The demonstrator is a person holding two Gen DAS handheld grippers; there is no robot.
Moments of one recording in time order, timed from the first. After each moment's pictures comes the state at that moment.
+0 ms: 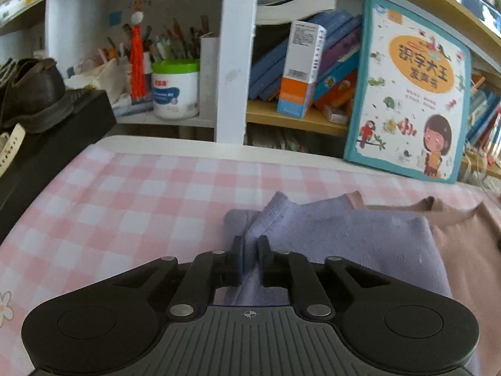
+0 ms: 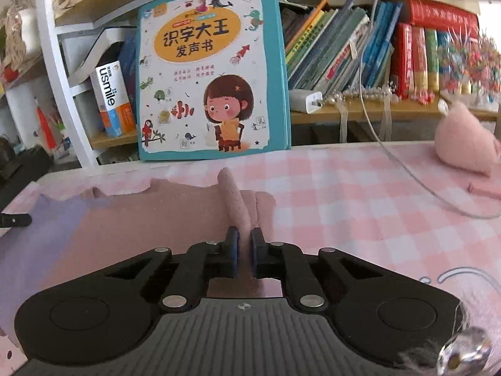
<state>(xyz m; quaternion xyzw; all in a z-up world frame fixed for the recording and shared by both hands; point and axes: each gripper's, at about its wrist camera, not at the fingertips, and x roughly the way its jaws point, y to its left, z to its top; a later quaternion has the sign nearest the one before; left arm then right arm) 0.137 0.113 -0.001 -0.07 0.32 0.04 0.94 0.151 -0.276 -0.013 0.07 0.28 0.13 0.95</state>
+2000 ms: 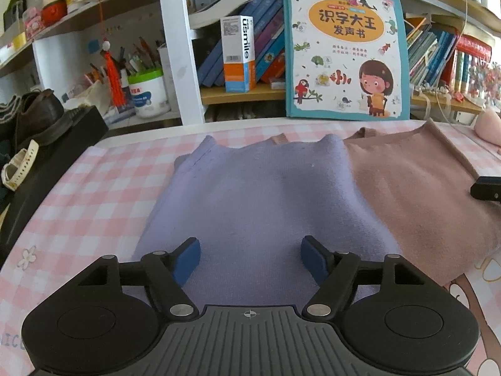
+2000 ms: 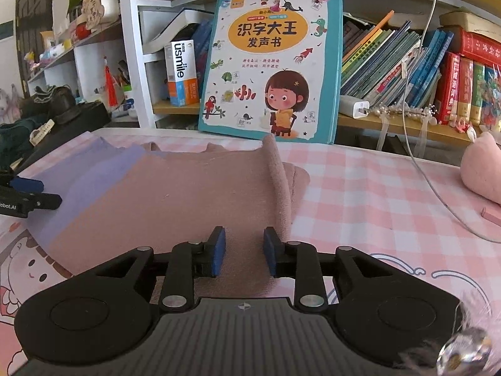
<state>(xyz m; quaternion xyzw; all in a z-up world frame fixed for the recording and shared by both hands) 0.052 0.021 0.009 0.03 0.33 0.04 0.94 0.100 -0.286 -0.014 -0.02 0.27 0.24 0.93</state>
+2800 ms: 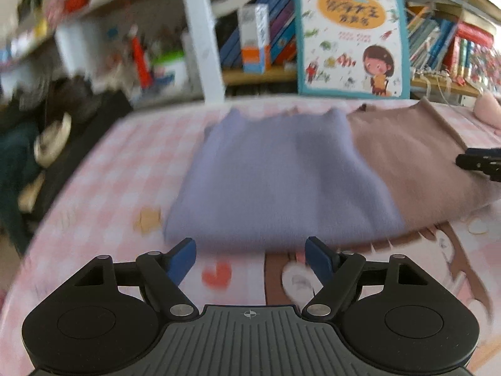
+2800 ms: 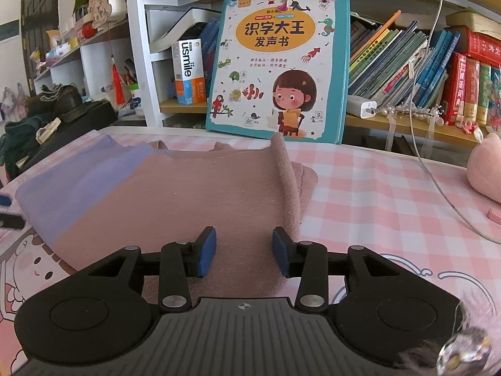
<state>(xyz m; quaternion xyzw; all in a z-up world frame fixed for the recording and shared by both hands) -0.005 0.032 0.026 -0.01 0.40 0.06 0.92 0.098 -0.284 -0.013 -0.02 0.27 0.25 0.93</state>
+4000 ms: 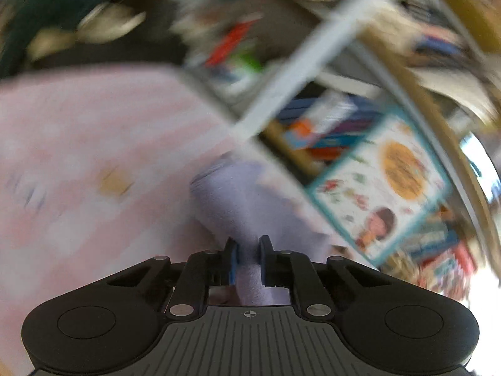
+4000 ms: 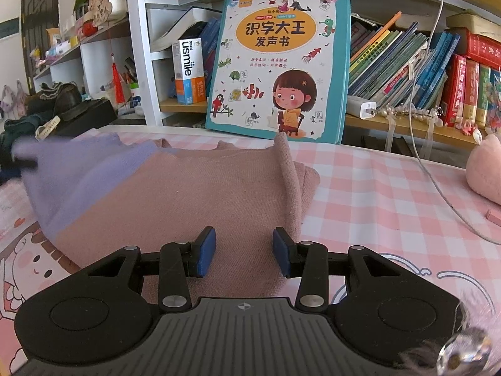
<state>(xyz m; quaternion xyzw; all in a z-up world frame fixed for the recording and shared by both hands) 0.018 0.062 0.033 -0.33 0.24 0.08 0.91 0.096 -0.281 -0.013 -0.02 0.27 0.25 0.93</state>
